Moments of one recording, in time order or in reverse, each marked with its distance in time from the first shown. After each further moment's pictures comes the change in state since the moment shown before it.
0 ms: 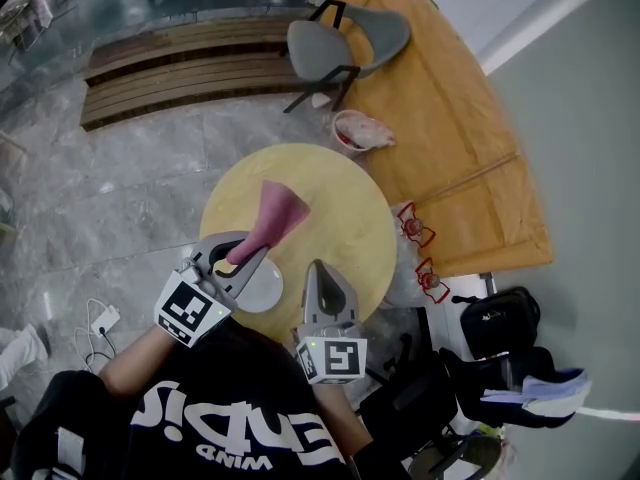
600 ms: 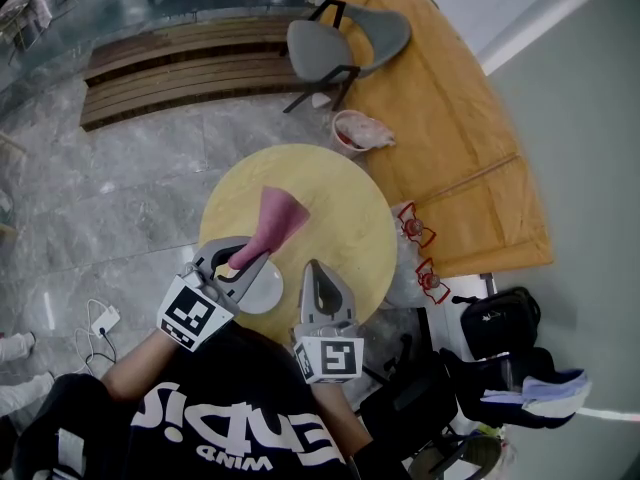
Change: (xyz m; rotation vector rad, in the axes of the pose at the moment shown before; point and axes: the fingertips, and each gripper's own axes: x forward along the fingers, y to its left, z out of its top) left arm 0.003 -0.005 -0.008 -0.011 0.025 -0.001; right arm 0.006 0.004 -0.003 -0.014 0.006 0.013
